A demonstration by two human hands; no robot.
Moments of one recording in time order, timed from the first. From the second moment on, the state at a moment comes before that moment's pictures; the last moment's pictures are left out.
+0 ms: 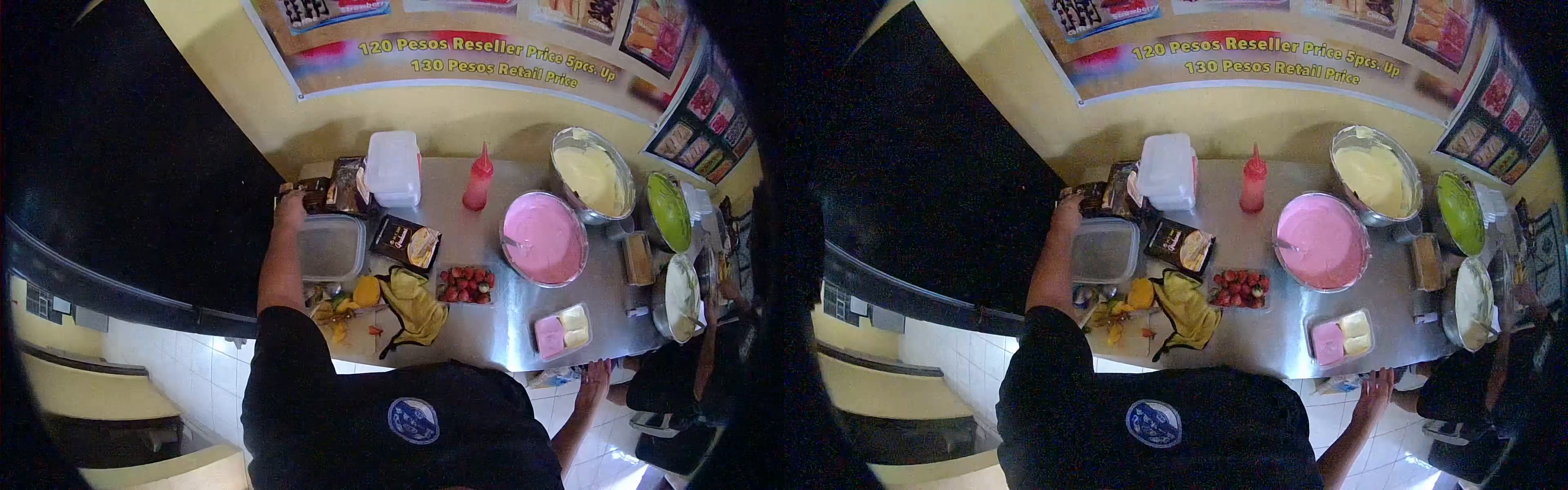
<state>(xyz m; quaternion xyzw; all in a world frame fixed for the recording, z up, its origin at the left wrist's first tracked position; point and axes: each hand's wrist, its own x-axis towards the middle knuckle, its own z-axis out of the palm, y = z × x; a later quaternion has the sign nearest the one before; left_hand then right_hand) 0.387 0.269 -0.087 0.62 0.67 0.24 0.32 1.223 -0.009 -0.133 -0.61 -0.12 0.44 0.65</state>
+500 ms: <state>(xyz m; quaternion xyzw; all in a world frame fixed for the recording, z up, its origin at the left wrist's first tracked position) 0.405 0.302 -0.078 0.64 0.76 0.03 -0.05 1.200 -0.004 -0.131 -0.61 -0.14 0.41 0.67</state>
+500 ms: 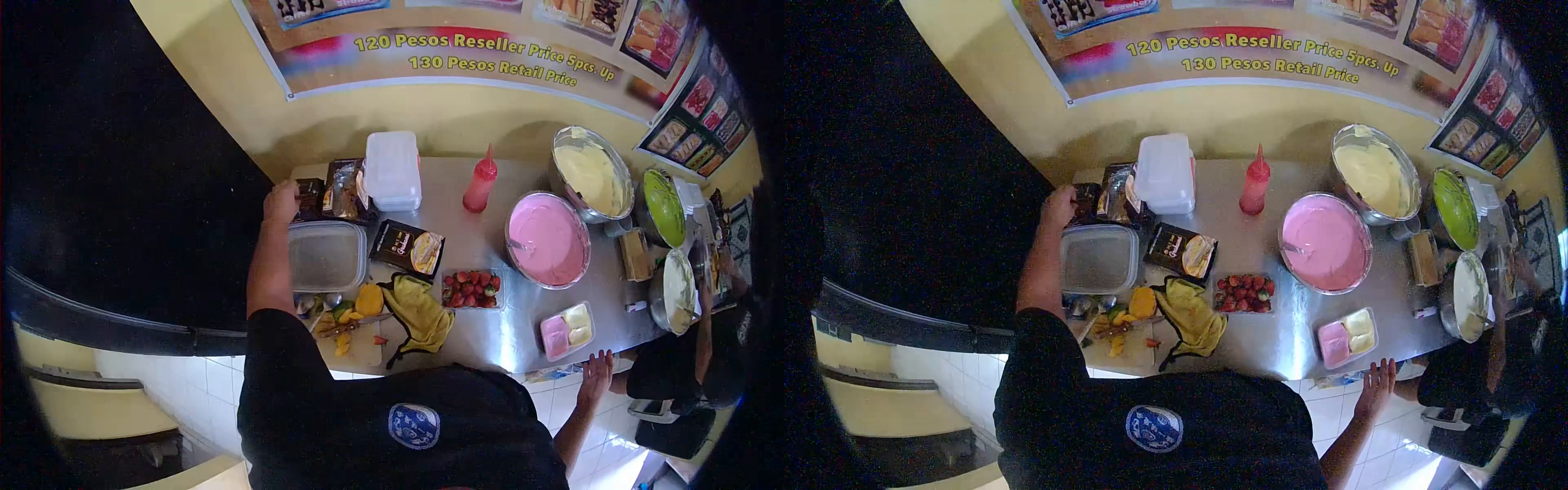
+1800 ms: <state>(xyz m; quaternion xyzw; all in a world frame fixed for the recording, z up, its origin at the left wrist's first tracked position) 0.418 0.214 -0.143 0.65 0.72 0.21 0.12 1.186 0.034 -0.104 -0.59 -0.17 0.44 0.66</state>
